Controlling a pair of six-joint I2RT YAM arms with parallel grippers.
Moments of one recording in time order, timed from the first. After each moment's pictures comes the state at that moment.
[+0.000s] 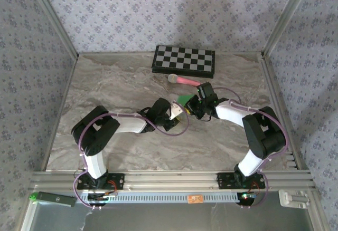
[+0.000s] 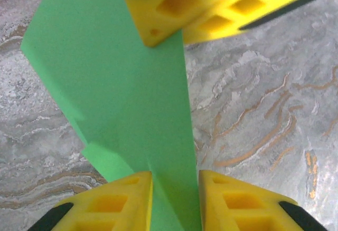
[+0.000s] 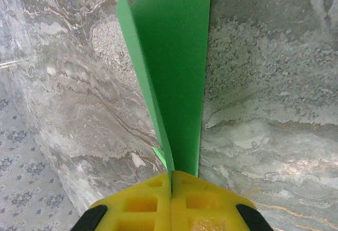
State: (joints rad) left arm -0.83 1.80 0.86 0.19 0.09 0.18; right arm 0.46 1.65 0.88 -0.11 -0.32 1.26
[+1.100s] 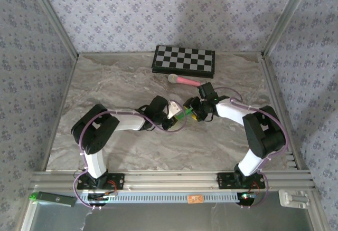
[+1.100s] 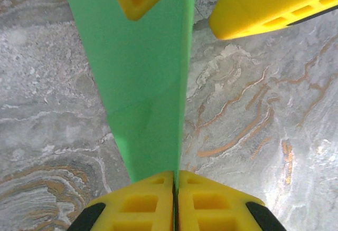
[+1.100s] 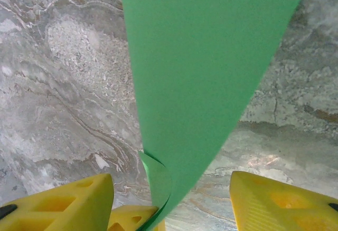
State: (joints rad) left arm -0.78 1.81 0.87 0.15 0.26 0.13; right arm 0.44 1.66 0.92 -0.26 -0.30 1.17
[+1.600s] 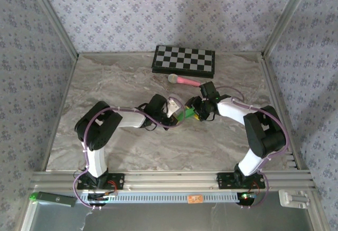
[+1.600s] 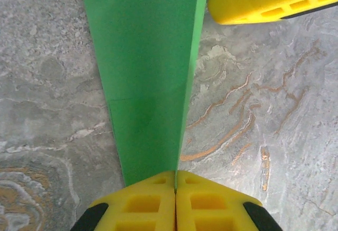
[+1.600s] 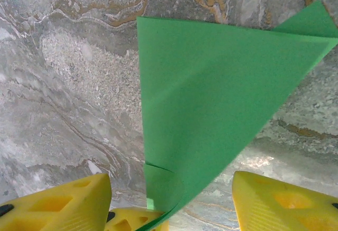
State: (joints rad) left arm -0.74 1.87 0.90 0.14 0.40 0.01; right arm 0.42 1.66 0.92 -0.29 -0.29 1.13
